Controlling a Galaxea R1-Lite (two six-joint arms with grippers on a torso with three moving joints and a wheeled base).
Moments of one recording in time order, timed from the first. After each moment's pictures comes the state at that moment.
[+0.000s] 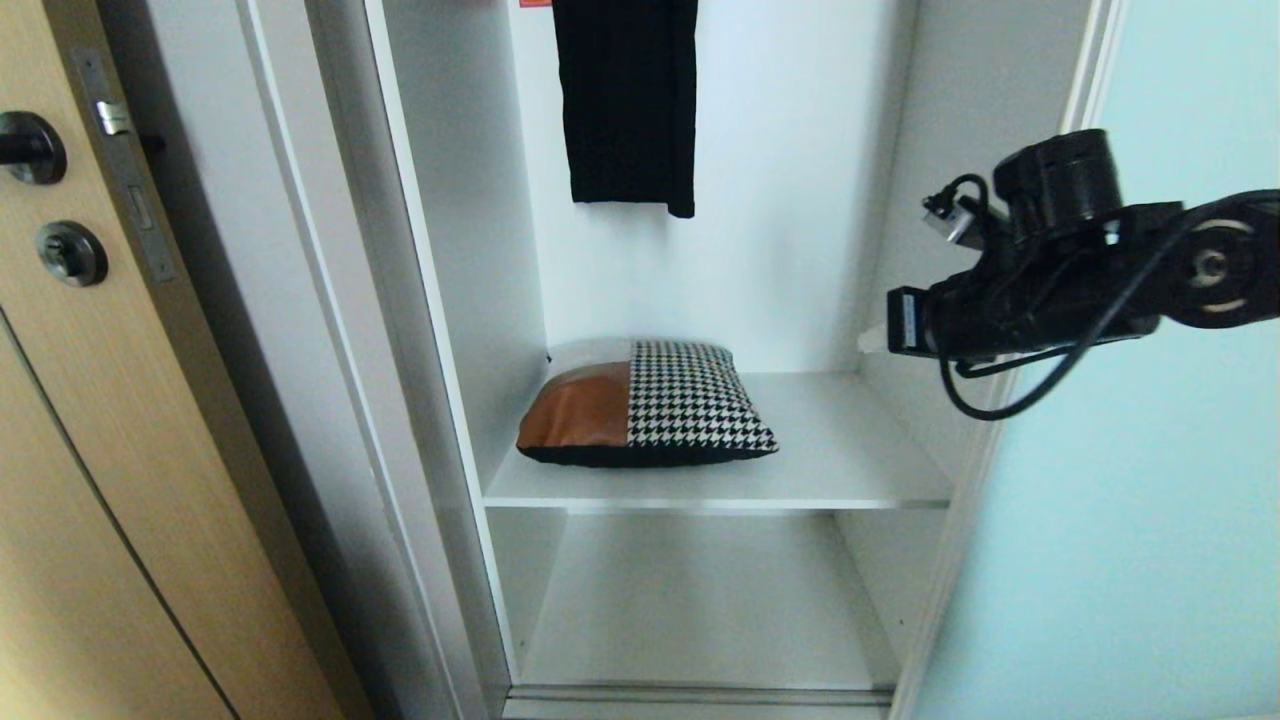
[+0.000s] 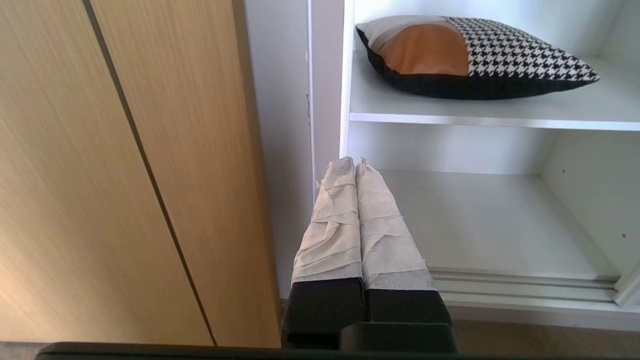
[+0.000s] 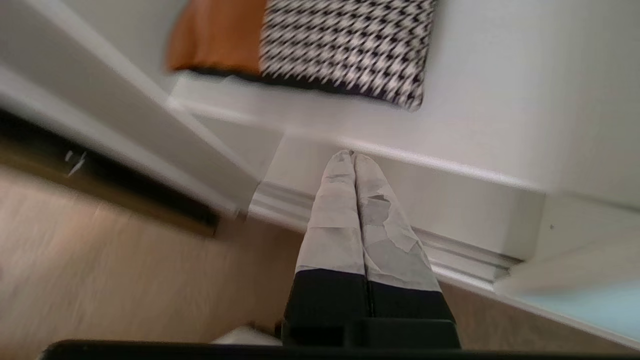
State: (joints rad) left arm 0.00 0.00 0.00 0.00 0.01 0.00; right arm 0.27 1.89 -1.63 0.25 0.18 0.25
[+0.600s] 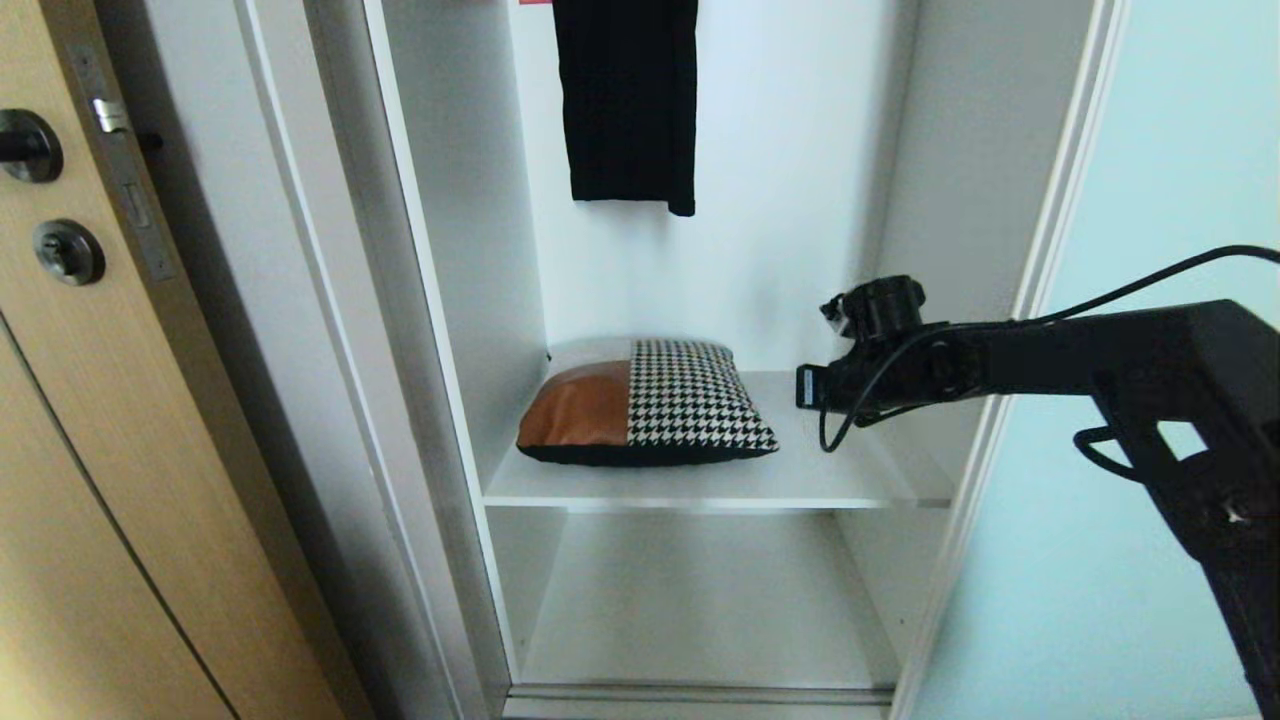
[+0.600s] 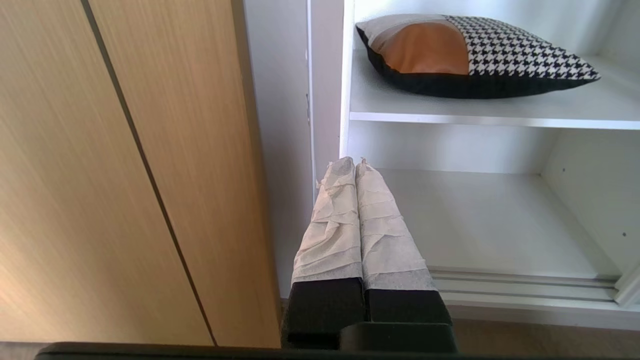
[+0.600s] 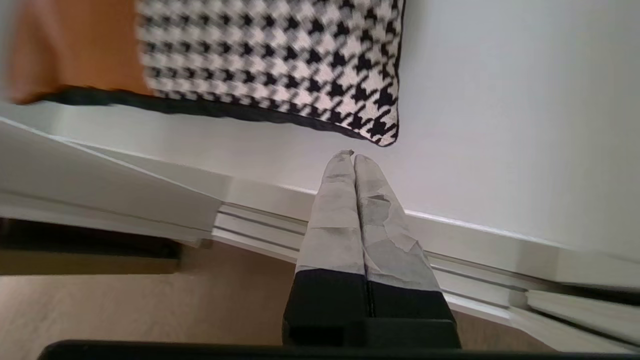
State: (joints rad) left arm 0.00 0.00 0.00 0.00 0.01 0.00; right arm 0.26 2.41 -1.94 0.12 0.12 0.29
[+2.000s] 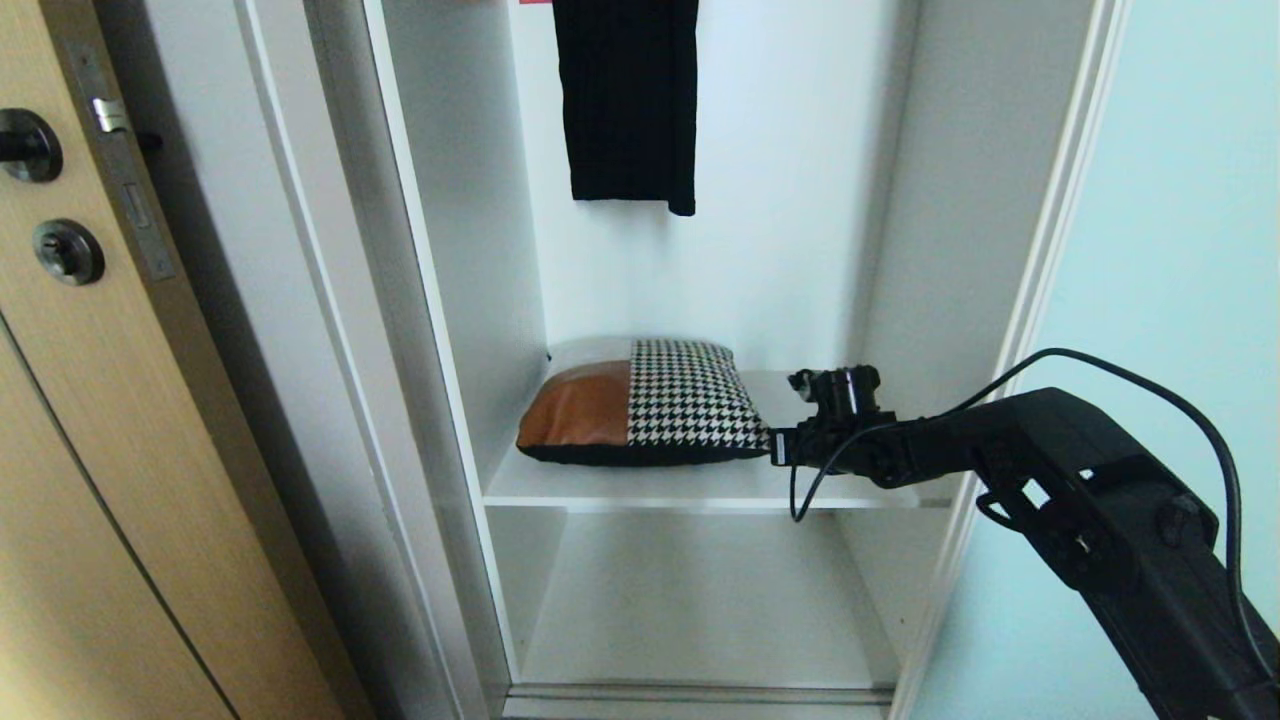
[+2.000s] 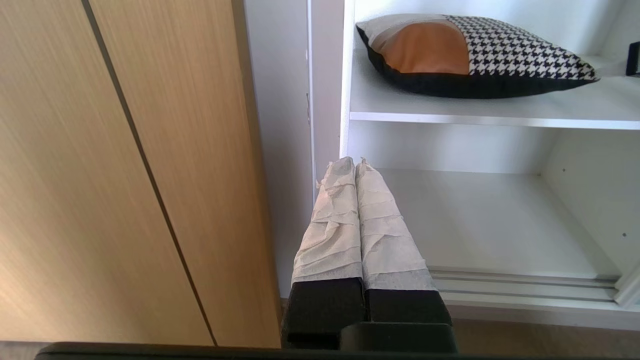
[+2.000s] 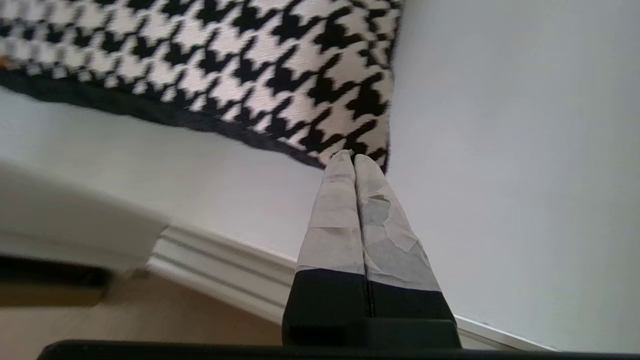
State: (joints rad) left arm 0.00 0.00 0.00 0.00 0.01 0.00; right arm 0.25 2.68 -1.94 -0.24 0.11 0.18
